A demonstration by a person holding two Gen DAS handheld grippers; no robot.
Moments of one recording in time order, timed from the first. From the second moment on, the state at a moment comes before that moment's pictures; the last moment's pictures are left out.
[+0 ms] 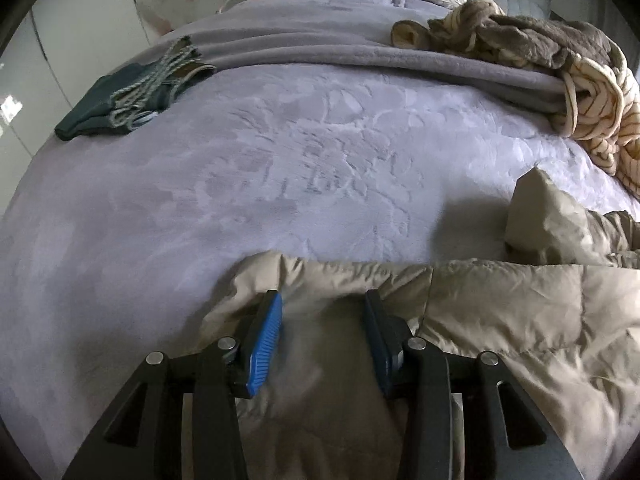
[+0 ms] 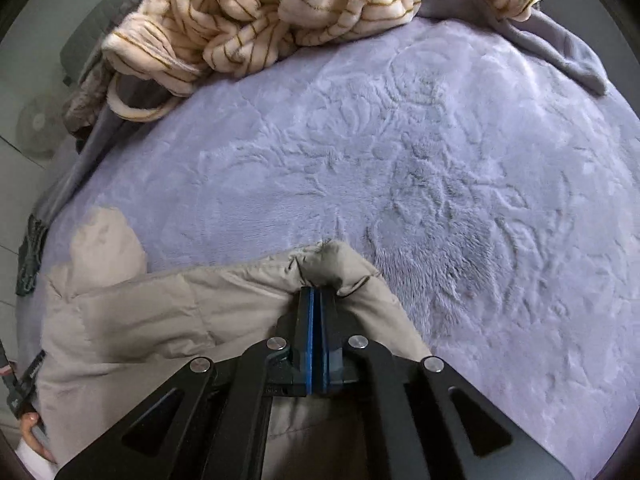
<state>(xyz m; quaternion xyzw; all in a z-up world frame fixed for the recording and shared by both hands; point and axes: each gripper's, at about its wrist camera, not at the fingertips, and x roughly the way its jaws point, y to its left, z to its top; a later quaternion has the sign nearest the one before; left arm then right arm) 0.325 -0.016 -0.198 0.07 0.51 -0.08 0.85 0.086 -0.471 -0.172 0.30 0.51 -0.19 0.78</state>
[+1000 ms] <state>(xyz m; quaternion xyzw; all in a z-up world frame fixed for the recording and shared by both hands) 0.158 0.016 -0.147 0.07 0.56 -0.09 0.82 -0.079 -0.372 -0.104 0.38 0.50 -0.14 0.77</state>
